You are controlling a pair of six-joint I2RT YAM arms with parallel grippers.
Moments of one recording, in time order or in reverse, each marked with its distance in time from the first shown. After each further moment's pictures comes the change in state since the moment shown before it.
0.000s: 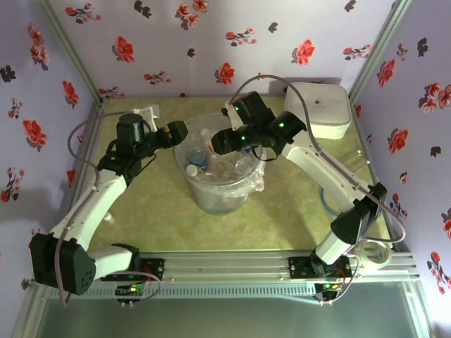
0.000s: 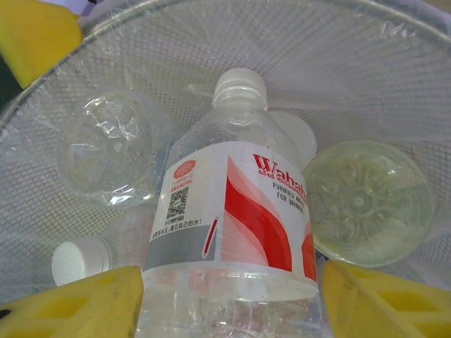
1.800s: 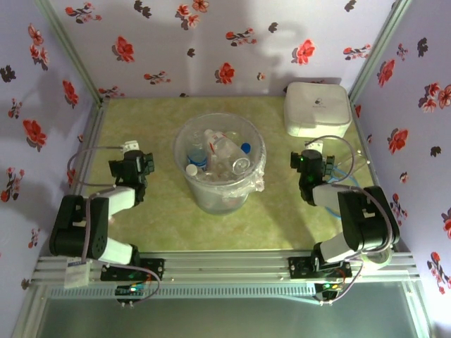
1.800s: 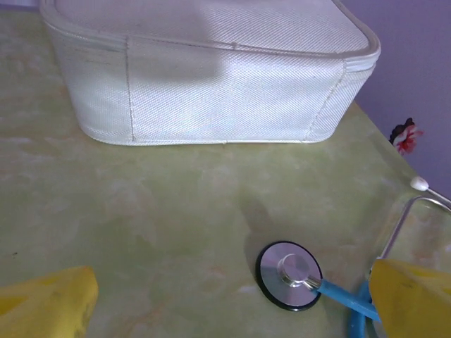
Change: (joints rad) left arm 0.169 0.251 -0.538 0.712 -0.764 0.505; right arm -0.565 -0.135 -1.308 1.536 0.616 -0.294
